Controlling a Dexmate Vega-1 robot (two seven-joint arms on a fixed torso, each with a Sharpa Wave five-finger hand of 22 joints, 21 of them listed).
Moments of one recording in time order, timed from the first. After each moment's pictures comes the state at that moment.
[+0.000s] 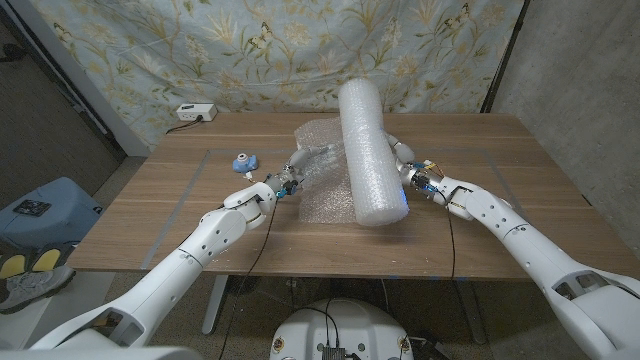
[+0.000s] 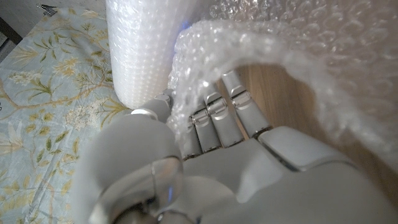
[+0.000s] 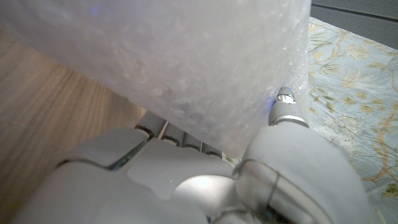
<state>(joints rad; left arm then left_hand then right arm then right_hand) 0.88 0.51 0.43 -1.63 -1.00 0.16 -0.06 0.91 0.19 0.64 -0.08 0.18 0.86 0.08 0.29 0.21 0.97 -0.09 0.48 0.39 1.09 -0.16 0.38 0.22 0.91 -0.03 0.56 0.21 -0.73 -0.48 -0.36 -1.23 1.18 -0.32 0.69 0.67 0.02 0.30 -0.15 0.18 0.44 0.01 0.20 0.21 0.47 0.07 0.51 0.40 0.52 -0.05 0.45 0.34 0.59 0.02 0.24 0.18</state>
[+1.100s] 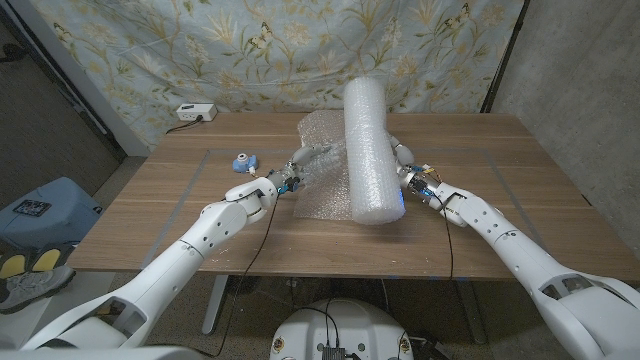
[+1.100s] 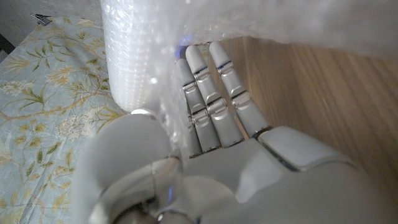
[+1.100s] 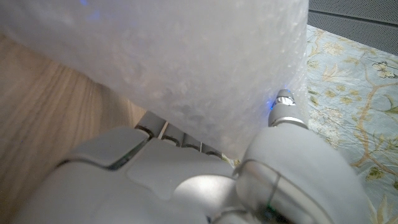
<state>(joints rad) 0.84 0.51 0.45 -1.60 -1.00 0.21 -0.08 0.91 0.19 0.64 -0.08 0.18 0.86 0.08 0.28 0.21 0.97 -0.09 0.47 0.40 1.09 -0.16 0.38 0.23 0.90 -0.03 0.58 0.21 -0.73 -0.43 -0.34 -1.15 1.18 -0.29 0.77 0.65 0.02 0.28 -0.14 0.18 0.41 0.02 0.20 0.21 0.43 0.08 0.48 0.40 0.48 -0.05 0.42 0.33 0.58 0.03 0.23 0.18</state>
